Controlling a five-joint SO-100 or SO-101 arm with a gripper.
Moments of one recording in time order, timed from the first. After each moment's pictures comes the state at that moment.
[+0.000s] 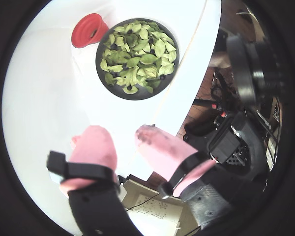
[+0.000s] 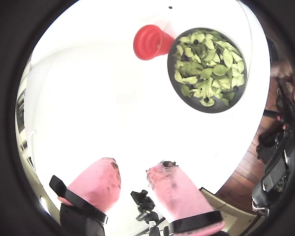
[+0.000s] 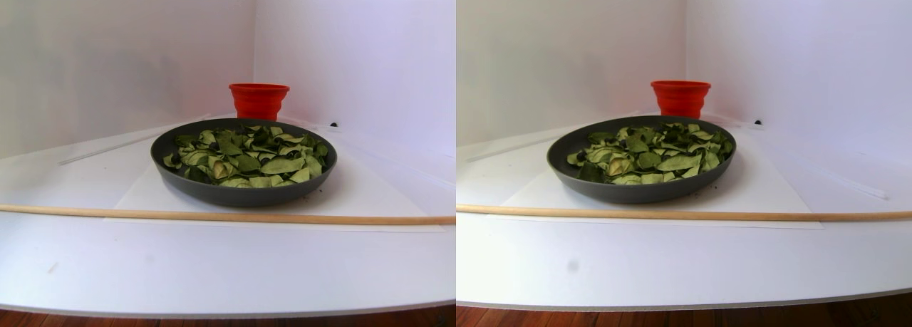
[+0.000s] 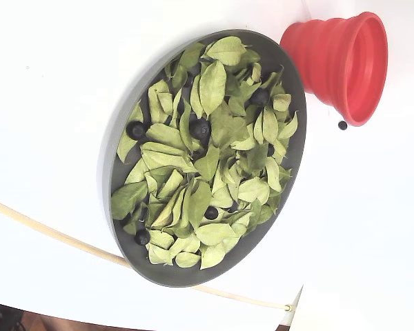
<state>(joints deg) 9.6 187.6 100.8 94.9 -16.0</state>
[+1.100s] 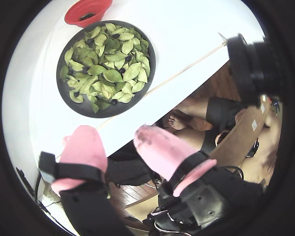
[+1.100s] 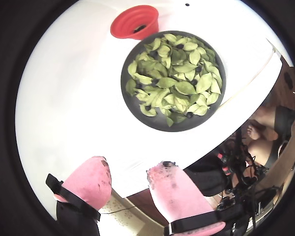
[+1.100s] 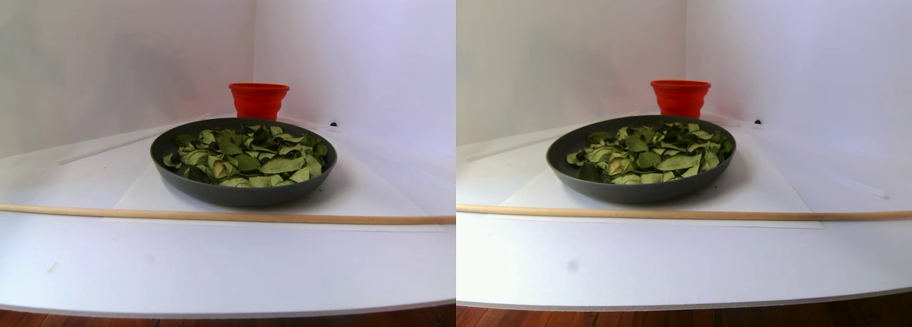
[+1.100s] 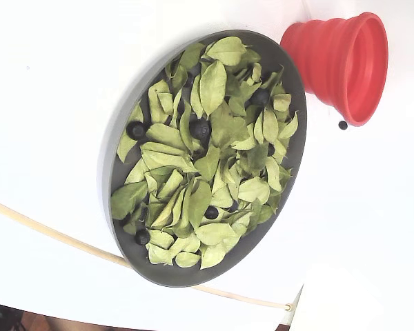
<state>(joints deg) 9.8 175.3 114.9 80.0 -56.1</state>
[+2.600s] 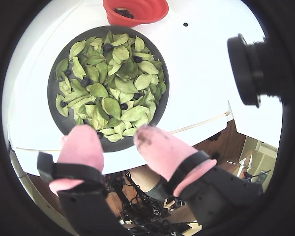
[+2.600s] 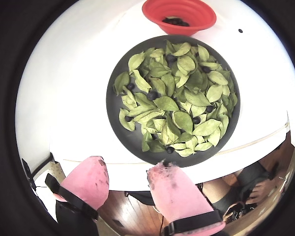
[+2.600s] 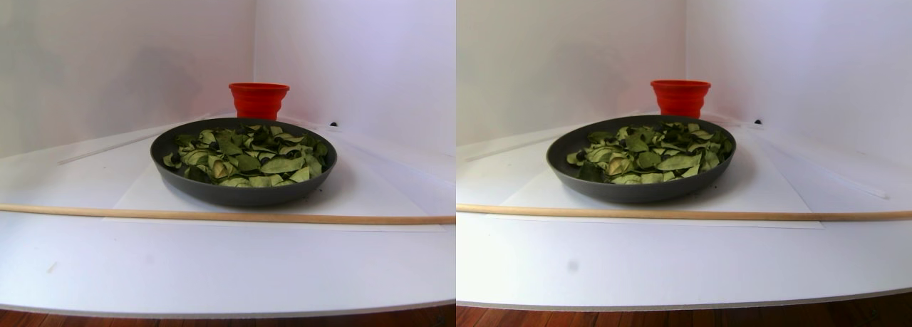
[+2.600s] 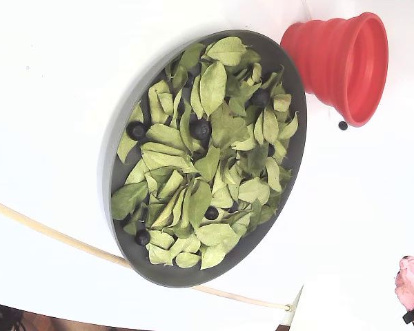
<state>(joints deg) 3.9 148.8 120.9 51.2 -83.1</state>
